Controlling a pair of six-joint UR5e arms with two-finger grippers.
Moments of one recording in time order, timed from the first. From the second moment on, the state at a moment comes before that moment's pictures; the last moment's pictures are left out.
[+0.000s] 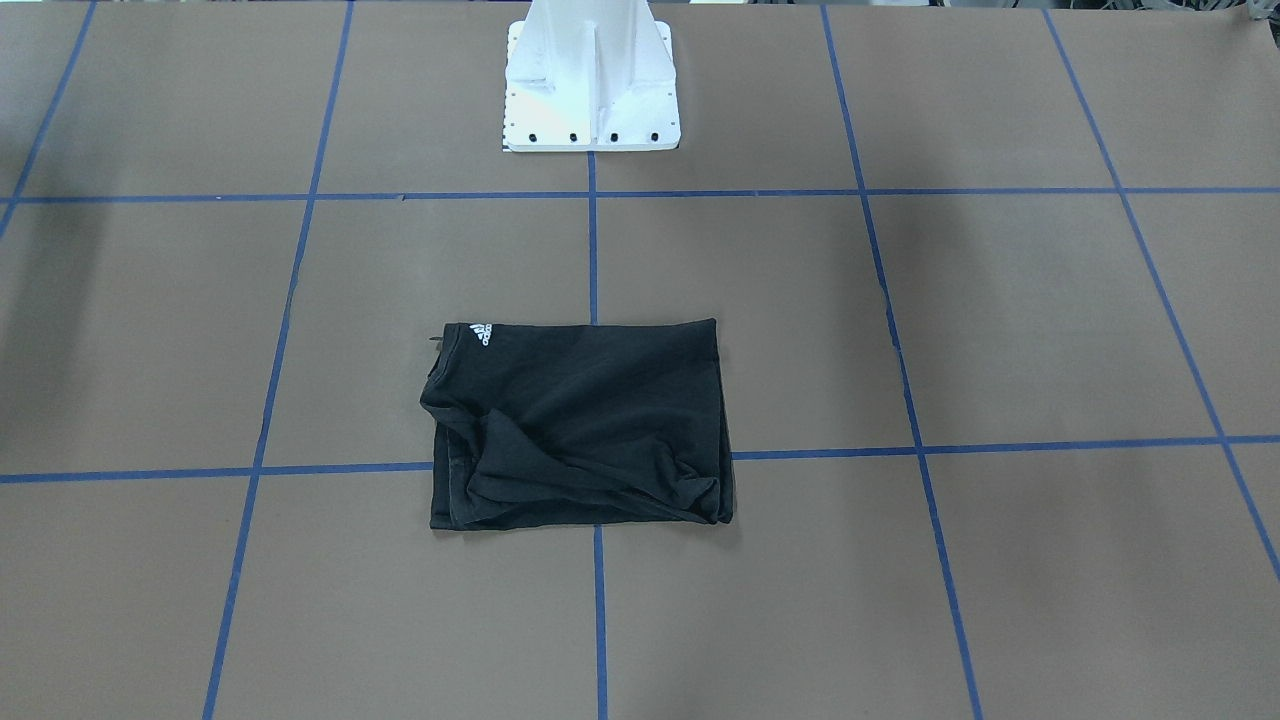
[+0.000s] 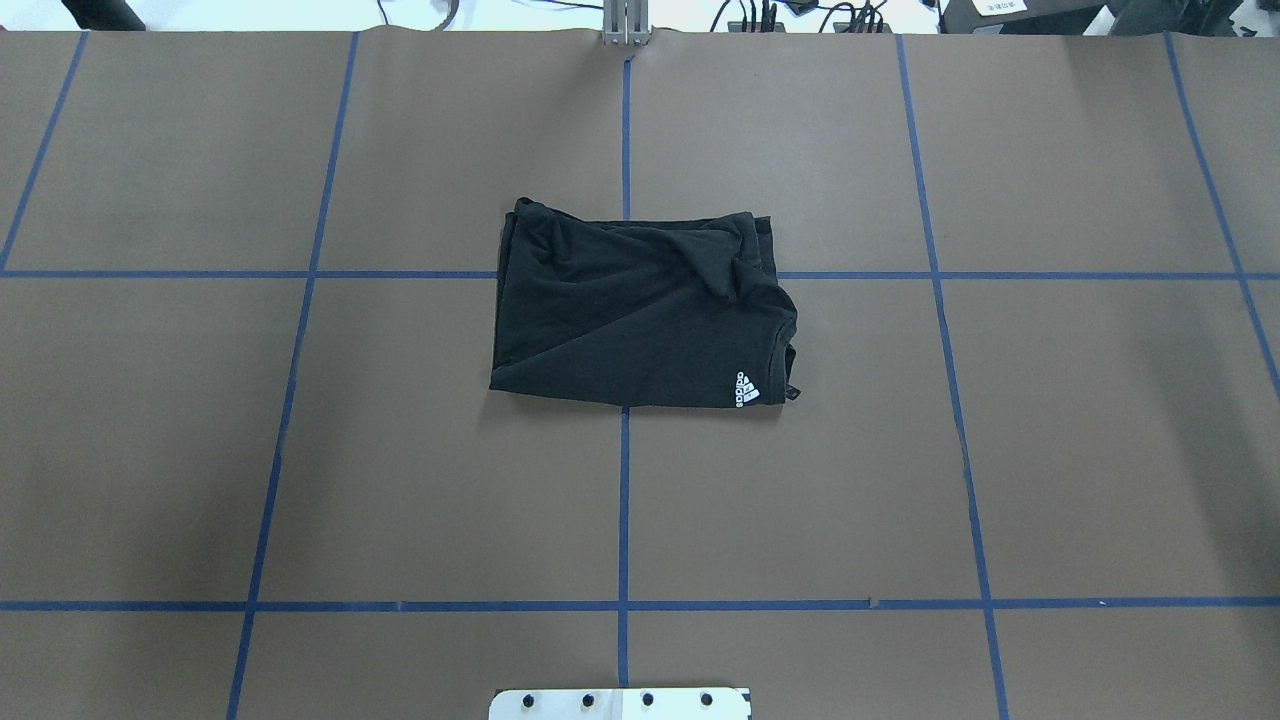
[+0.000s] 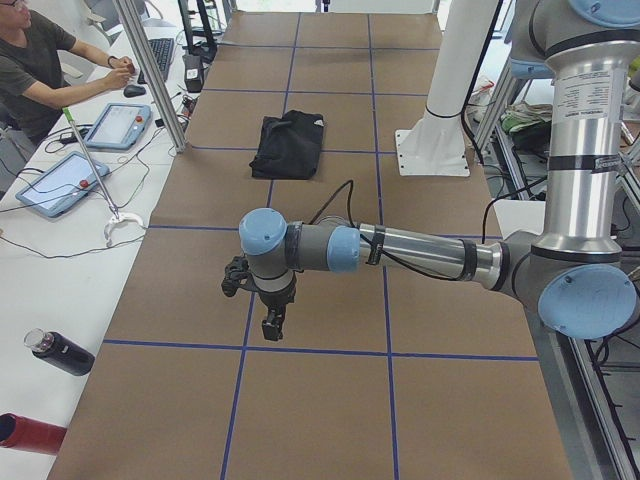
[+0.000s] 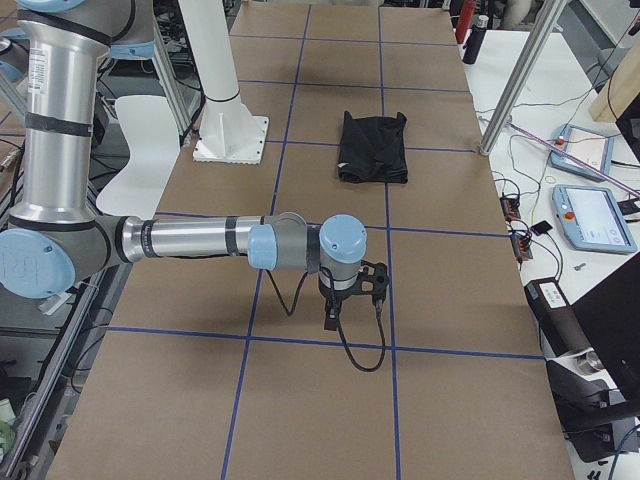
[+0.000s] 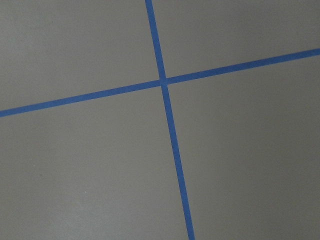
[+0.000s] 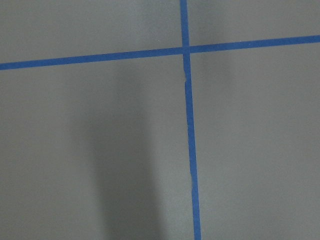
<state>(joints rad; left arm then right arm) -1.53 -1.54 -1.73 -1.44 -2.32 0.16 1.53 -1.73 1.80 -1.63 2.40 0.12</state>
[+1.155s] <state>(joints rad) -1.56 -1.54 -1.63 -1.53 -2.34 0.27 1.60 -1.75 1.81 -1.62 2.38 0.03</state>
